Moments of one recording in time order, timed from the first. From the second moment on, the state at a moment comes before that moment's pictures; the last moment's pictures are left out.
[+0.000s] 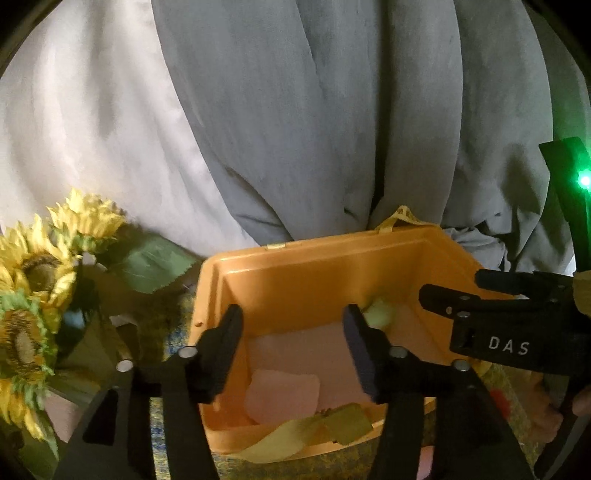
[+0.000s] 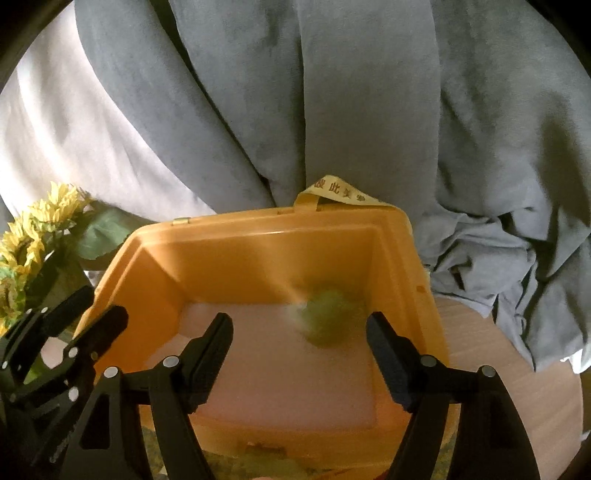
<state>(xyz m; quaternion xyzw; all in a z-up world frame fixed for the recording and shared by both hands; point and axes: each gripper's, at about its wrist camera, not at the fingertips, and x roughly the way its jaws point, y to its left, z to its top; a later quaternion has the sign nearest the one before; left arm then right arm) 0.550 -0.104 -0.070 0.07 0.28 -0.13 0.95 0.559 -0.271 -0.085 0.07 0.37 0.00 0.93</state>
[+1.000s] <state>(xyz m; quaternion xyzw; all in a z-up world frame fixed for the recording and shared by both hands) 0.409 -0.065 -0.005 0.06 0.18 -0.12 0.97 0.401 -0.252 -0.002 0.08 0.24 -0.08 0.97</state>
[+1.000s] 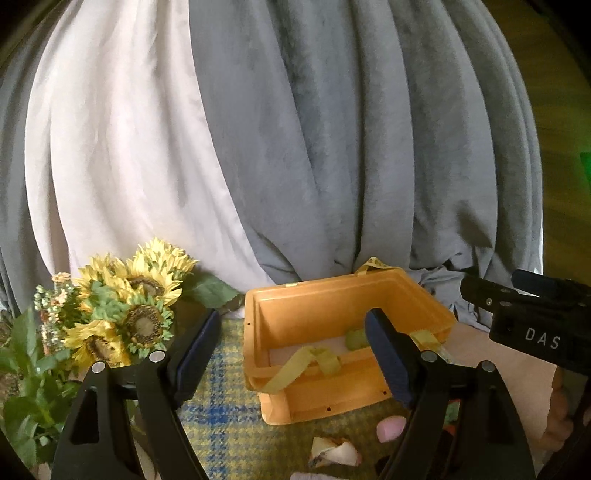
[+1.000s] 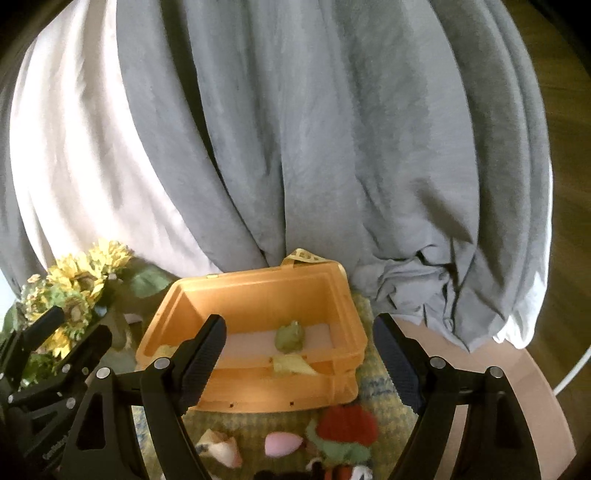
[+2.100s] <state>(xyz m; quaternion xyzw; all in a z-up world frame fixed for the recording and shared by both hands) 0.327 -0.033 -0.069 0.11 0.22 -0.15 0.96 0.301 -0.228 -0.076 0.15 0.30 -0.12 0.93</state>
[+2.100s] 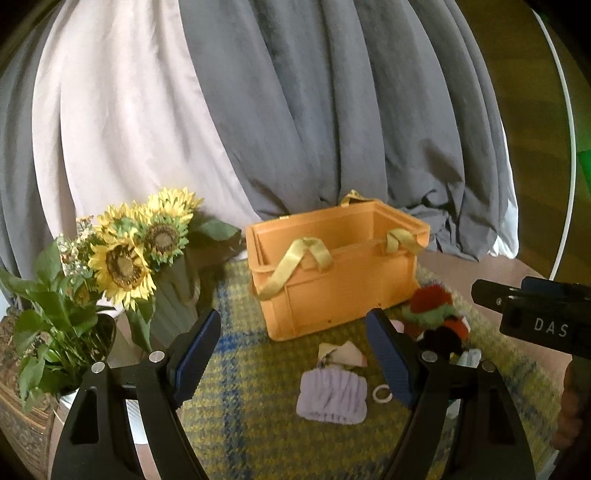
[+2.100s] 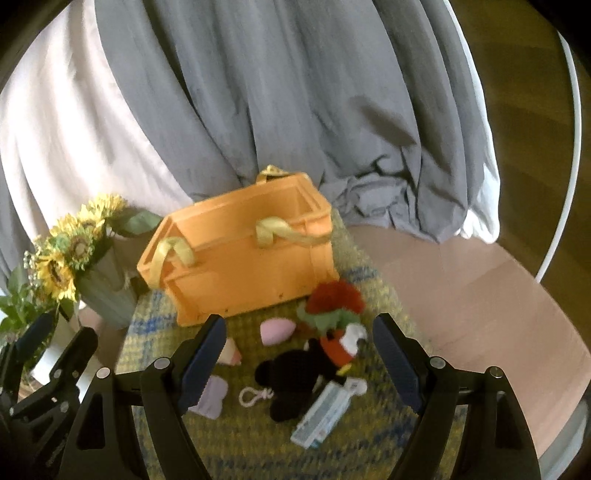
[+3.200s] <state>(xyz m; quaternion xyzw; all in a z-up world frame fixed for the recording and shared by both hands) 0.357 -0.035 -0.159 0.12 0.34 -0.20 0.91 0.310 -0.222 -0.165 0.17 0.43 -0.15 0.87</state>
